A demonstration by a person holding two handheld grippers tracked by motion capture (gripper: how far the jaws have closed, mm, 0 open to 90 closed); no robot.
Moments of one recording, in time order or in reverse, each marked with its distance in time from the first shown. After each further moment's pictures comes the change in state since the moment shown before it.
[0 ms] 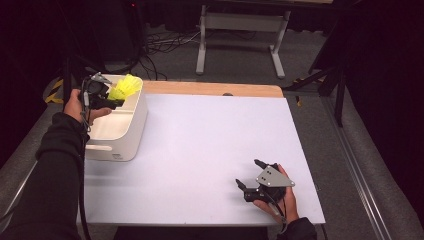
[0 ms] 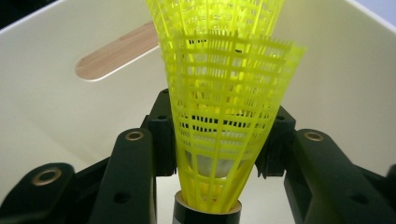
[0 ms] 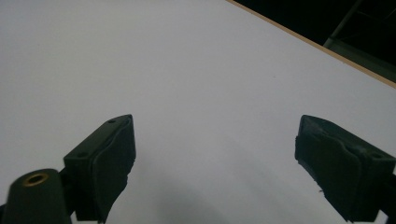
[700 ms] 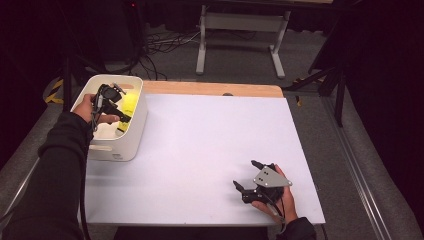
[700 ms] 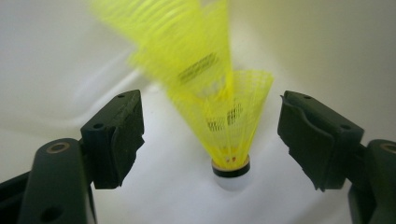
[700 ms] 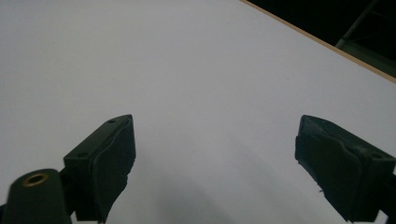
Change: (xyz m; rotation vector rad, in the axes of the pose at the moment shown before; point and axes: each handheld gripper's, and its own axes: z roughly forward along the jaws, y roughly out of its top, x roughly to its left) left arm -0.010 0.005 0.031 0.280 -0.046 0.063; right arm 0.004 0.002 0.003 0.007 0.036 -0.015
